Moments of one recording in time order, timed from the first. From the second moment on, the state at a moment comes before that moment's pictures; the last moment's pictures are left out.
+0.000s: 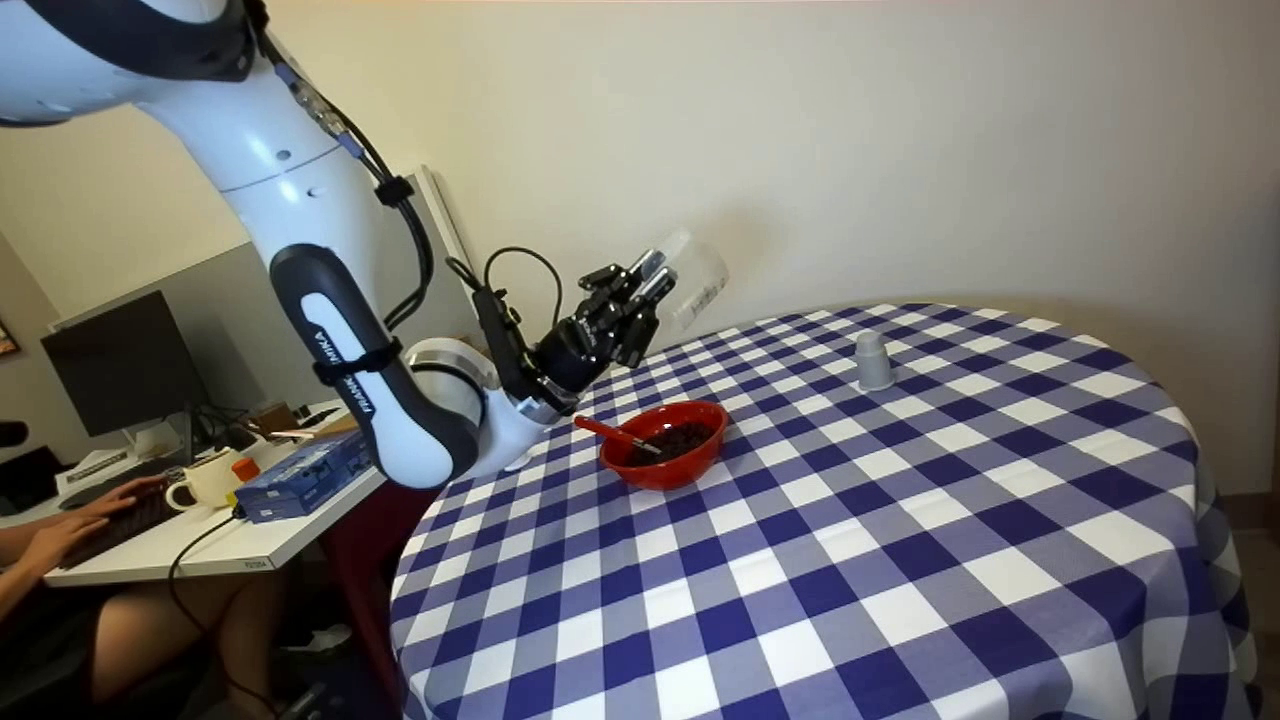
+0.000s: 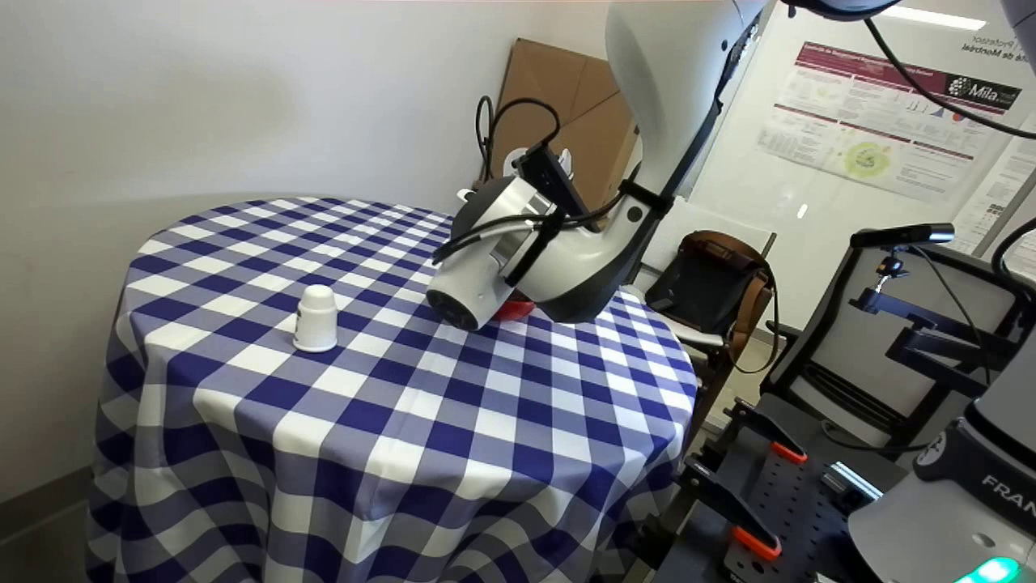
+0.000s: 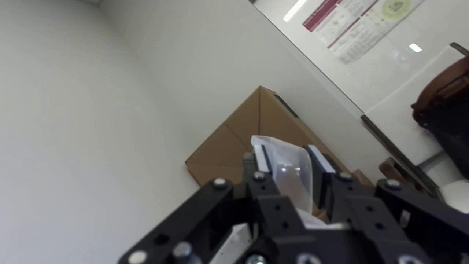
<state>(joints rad) 0.14 0.82 0.17 -1.99 -1.91 1.05 0.41</state>
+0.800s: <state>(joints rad) -0.03 0.62 0.15 -1.80 -1.64 1.60 -0.05</state>
